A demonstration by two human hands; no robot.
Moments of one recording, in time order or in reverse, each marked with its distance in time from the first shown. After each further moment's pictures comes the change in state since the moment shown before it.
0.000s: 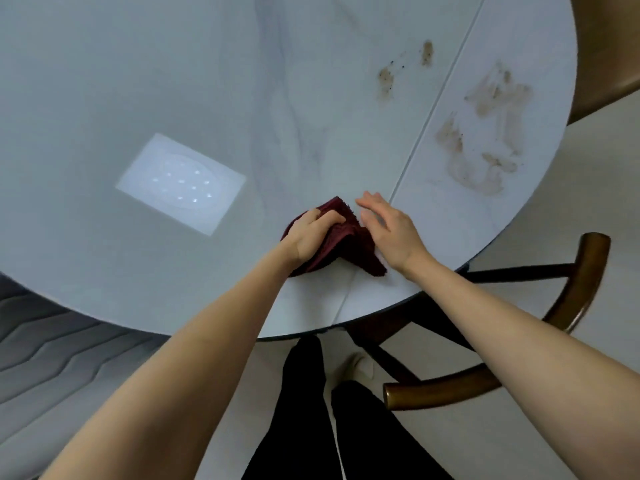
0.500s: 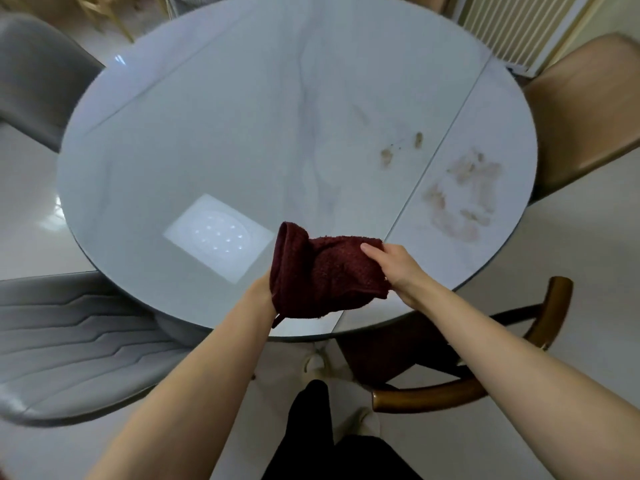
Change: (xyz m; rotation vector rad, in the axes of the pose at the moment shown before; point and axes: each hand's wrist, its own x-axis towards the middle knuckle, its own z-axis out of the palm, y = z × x) left_hand -0.145 0.039 -0.008 -0.551 0.049 -0.099; right_hand -0.074 -0.056 -0.037 0.471 -0.133 0.226
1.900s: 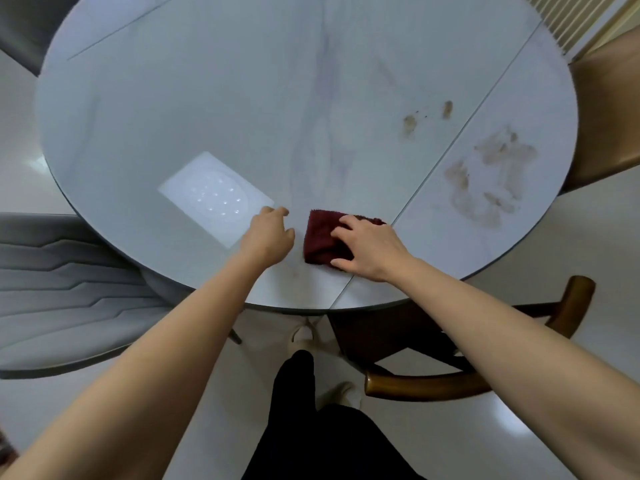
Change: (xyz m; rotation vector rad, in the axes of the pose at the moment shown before) left_hand 0.066 -0.030 -0.053 1.067 0.402 0.169; right_hand 0.035 0.011 0.027 -1.534 -0.092 -0.648
